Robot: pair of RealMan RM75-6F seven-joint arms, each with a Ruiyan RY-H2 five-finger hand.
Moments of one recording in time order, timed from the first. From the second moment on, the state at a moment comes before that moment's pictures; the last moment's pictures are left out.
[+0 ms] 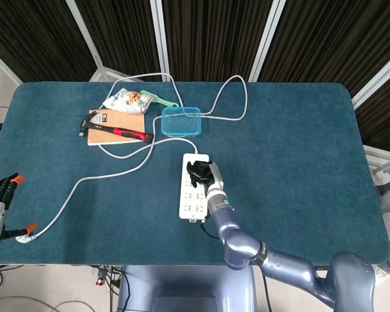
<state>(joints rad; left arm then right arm) -0.12 -1.08 -0.04 -1.63 1.44 1.39 -0.09 0.87 -1.95 0.78 -1.49 -0.15 0.95 0.26</state>
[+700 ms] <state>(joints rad) -0.13 -1.08 -0.04 -1.62 1.44 1.39 -0.11 0.88 -1.97 0.78 -1.46 -0.13 0.93 0.26</state>
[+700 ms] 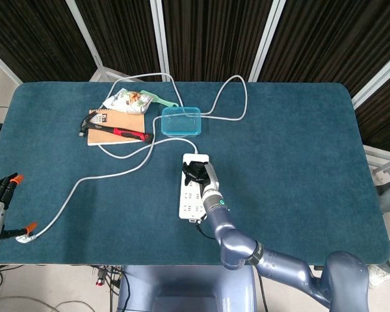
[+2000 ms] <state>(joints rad) -0.11 -1.10 -0.04 -1.62 1.44 1.43 -0.01 0.54 -1.14 0.28 -2.00 -0.90 1.19 -0.39</state>
